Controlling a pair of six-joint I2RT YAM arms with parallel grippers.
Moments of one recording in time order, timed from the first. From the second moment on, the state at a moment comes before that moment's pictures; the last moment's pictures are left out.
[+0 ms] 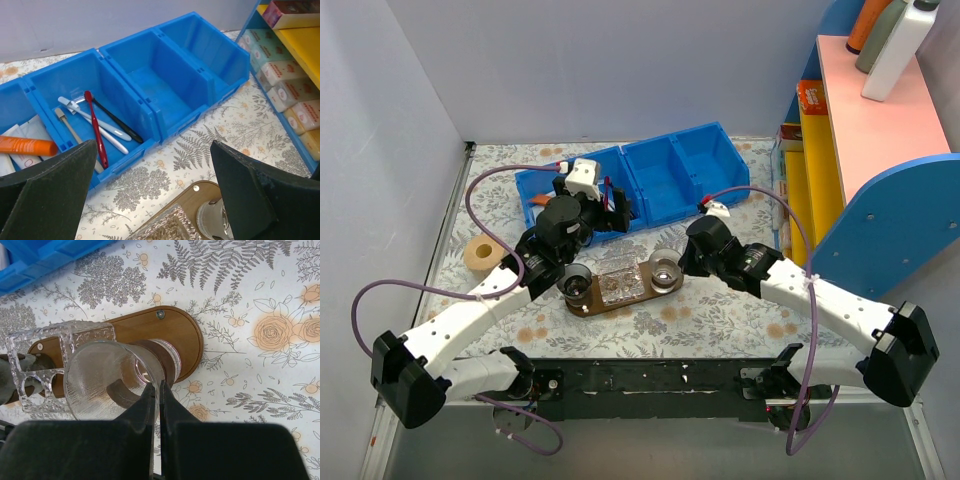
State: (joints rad) left arm -0.72 1.11 0.96 0.03 -0.32 -0.20; right arm 0.85 1.21 0.92 -0.48 0.25 0.76
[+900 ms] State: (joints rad) left arm -0.65 1.08 0.93 0.03 -0.28 -0.26; right arm 0.98 1.33 1.01 -0.52 0.44 0.89
